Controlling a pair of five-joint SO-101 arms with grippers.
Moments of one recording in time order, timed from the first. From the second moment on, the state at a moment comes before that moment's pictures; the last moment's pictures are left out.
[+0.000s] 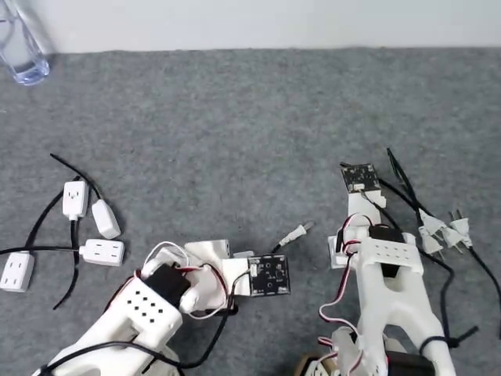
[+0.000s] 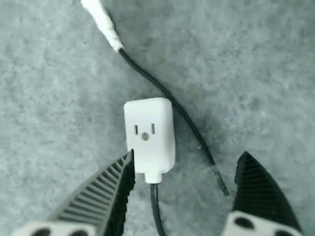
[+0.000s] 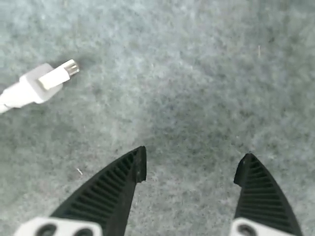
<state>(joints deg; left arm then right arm) 32.4 -48.1 69.0 58.5 -45.1 5.5 -25.7 62.4 46.6 12.9</state>
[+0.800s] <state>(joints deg) 32.4 -50.2 70.8 55.5 -45.1 5.5 -25.7 62.4 46.6 13.0</state>
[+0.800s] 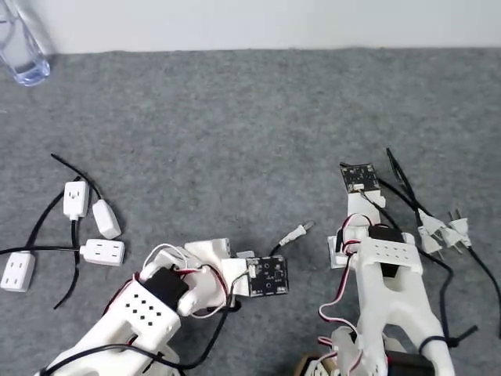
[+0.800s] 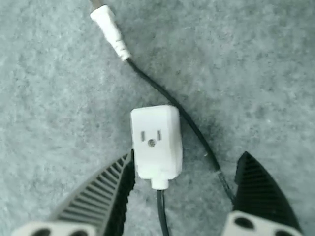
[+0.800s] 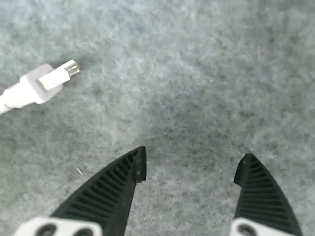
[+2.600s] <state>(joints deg) 31.2 -13.1 49.9 57.6 -42.9 5.5 -25.7 62.4 46.6 13.1</state>
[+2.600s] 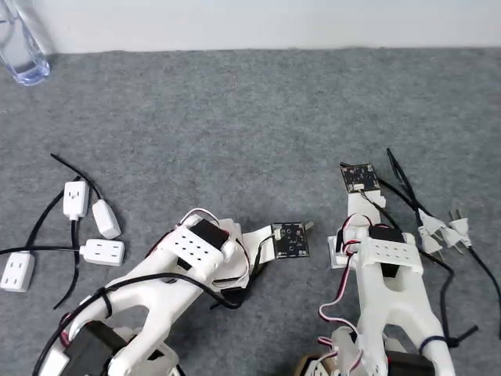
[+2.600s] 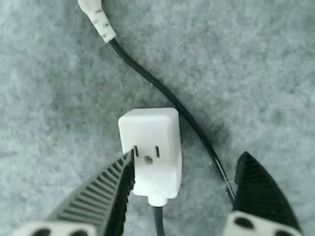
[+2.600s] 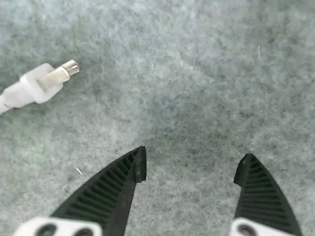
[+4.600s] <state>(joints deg) 5.4 10.0 21.2 59.1 -45.5 5.5 -25.7 62.4 46.6 13.1</state>
